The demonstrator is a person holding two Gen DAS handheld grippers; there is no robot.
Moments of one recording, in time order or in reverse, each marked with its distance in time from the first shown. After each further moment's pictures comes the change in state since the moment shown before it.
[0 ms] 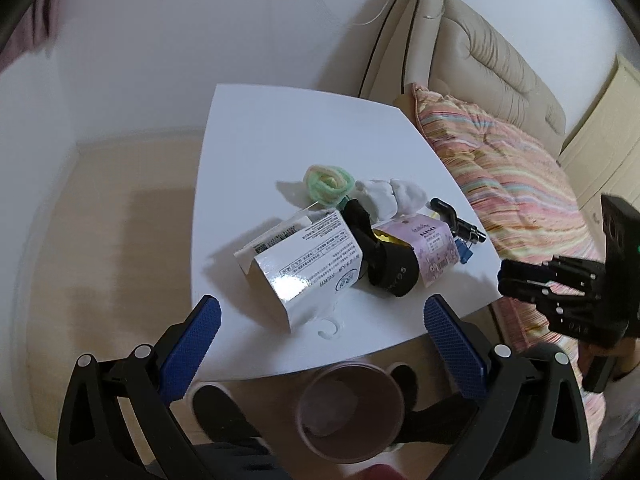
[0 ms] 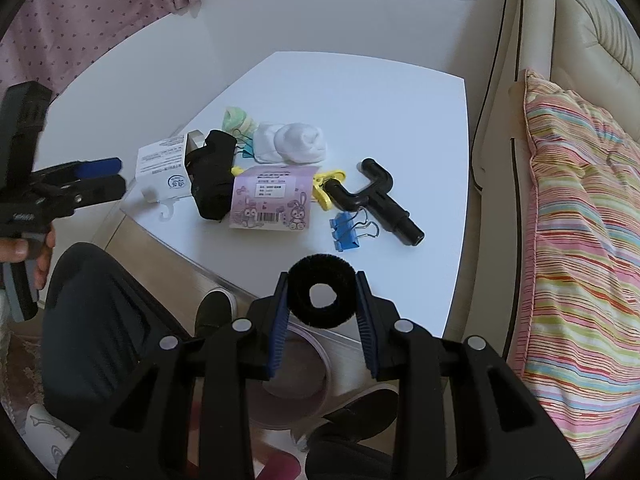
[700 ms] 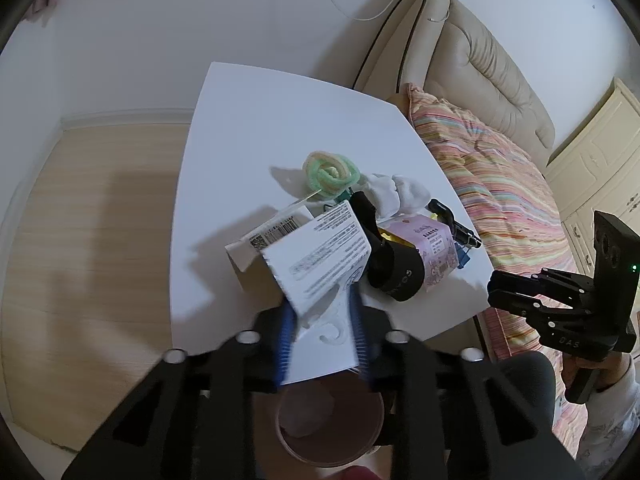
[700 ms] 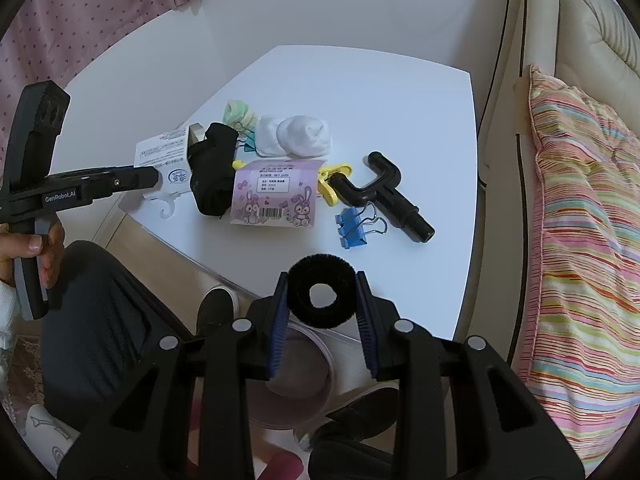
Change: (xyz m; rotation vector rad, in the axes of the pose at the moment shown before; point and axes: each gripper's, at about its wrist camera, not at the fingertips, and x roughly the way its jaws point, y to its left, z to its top) left arm 0.018 0.014 0.000 -0.047 0.016 -0.083; right arm 0.011 0.001 0.000 0.001 0.015 0.011
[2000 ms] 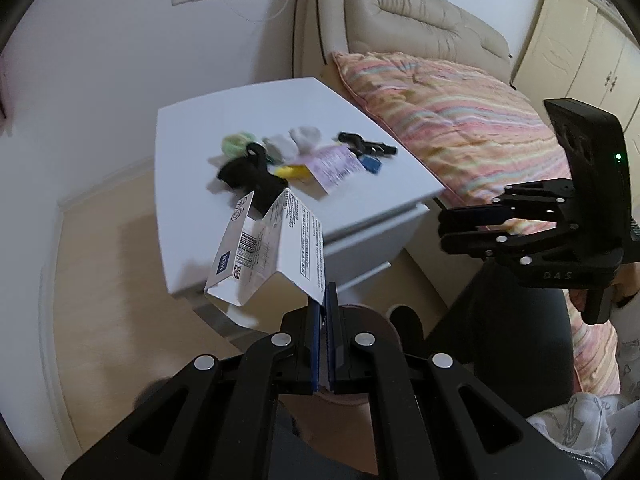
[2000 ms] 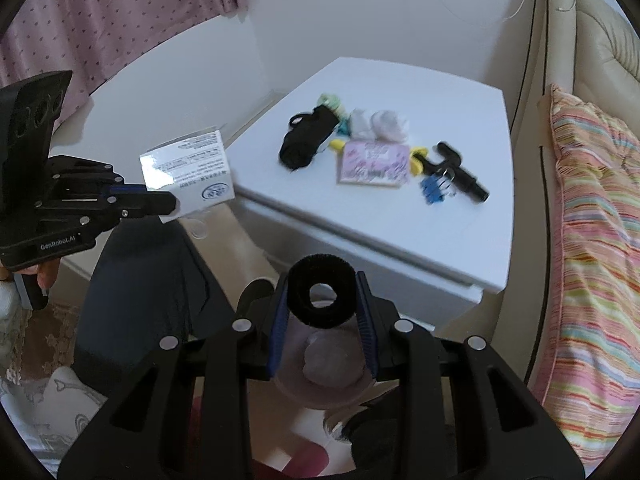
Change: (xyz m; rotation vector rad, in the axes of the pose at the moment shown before) left arm -0.071 -0.082 -0.074 0.354 0.048 0.068; right arm -0.051 0.065 -0.061 -0.067 -0.063 0.099
